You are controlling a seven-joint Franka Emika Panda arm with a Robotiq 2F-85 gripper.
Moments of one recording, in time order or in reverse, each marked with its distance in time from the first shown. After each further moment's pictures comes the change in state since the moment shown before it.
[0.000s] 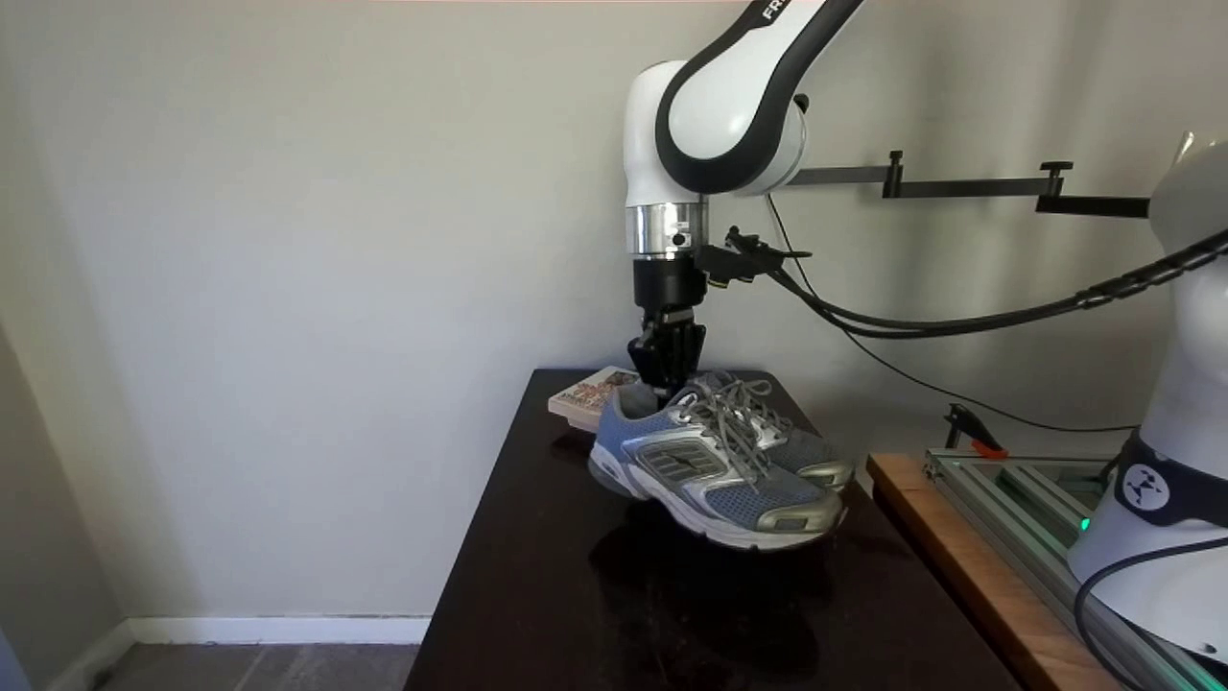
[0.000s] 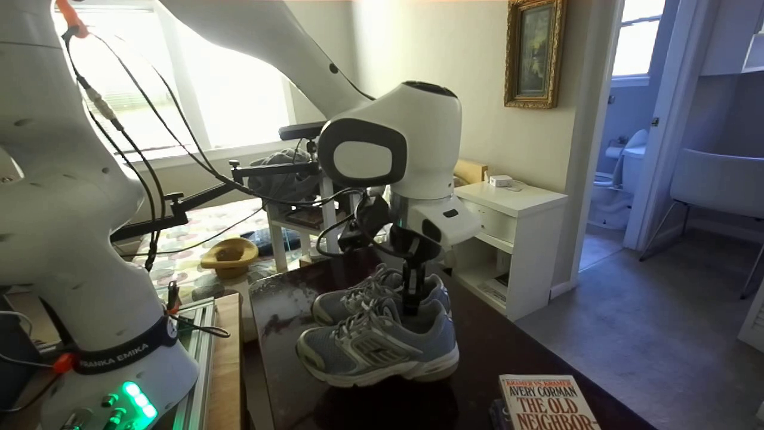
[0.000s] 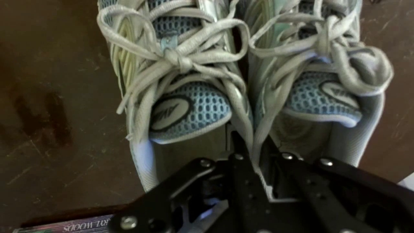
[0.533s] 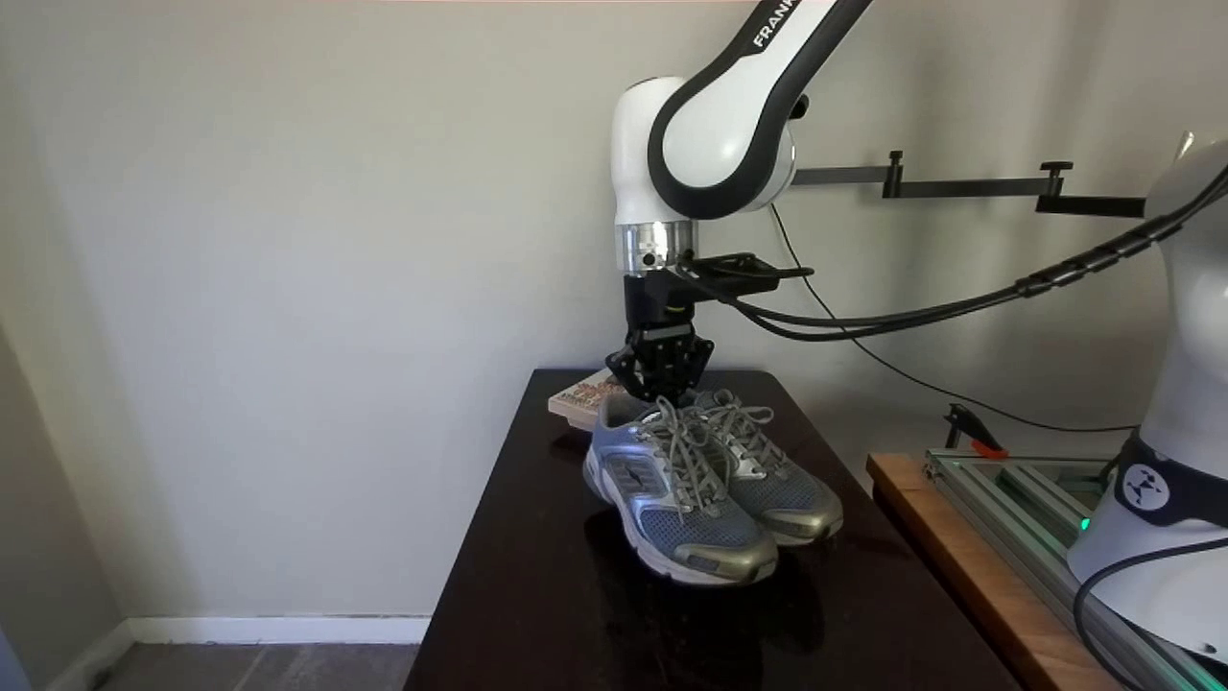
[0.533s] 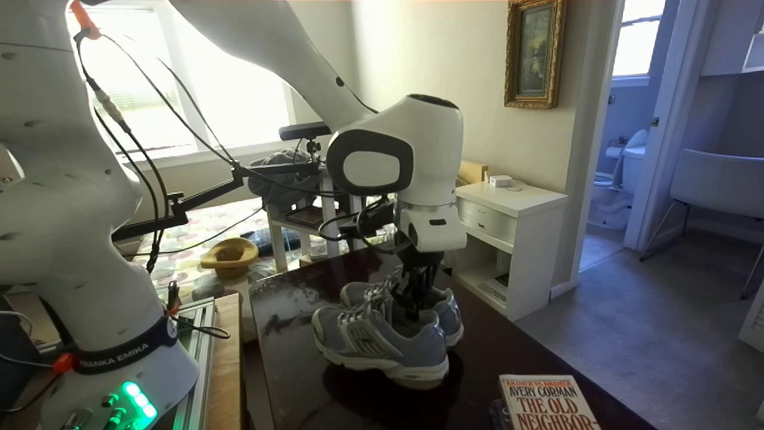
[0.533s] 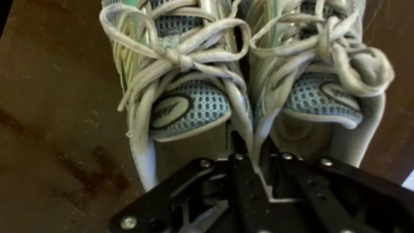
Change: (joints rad) arm 0.037 0.052 -0.012 0.016 -0.040 0.036 0.479
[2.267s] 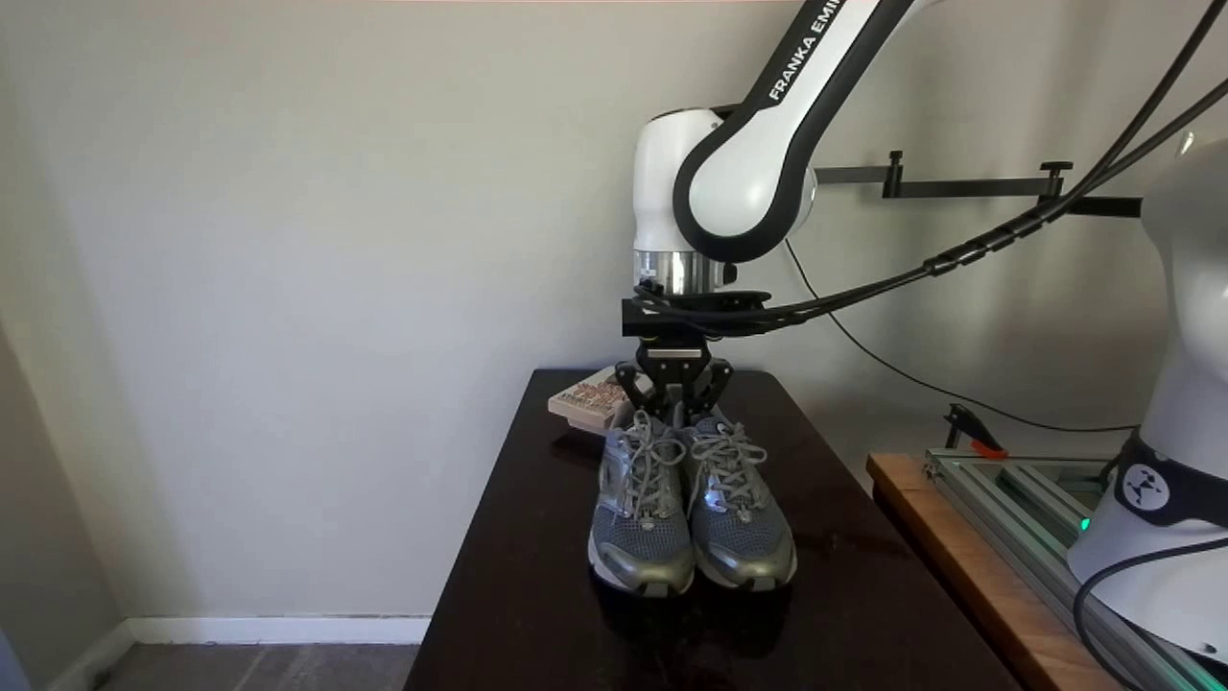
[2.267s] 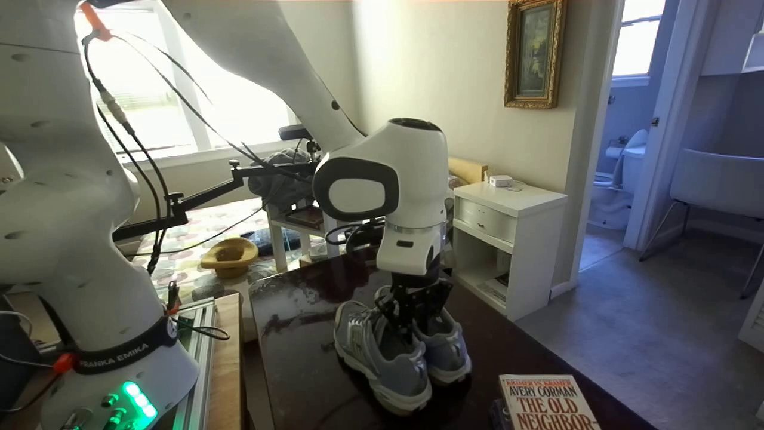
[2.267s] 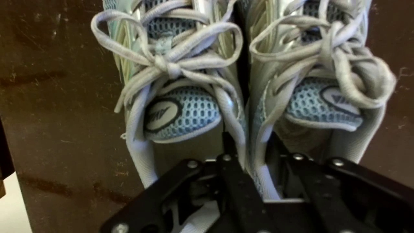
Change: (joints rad) arm 0.033 0.029 -0.056 -0.074 -0.025 0.164 0.502
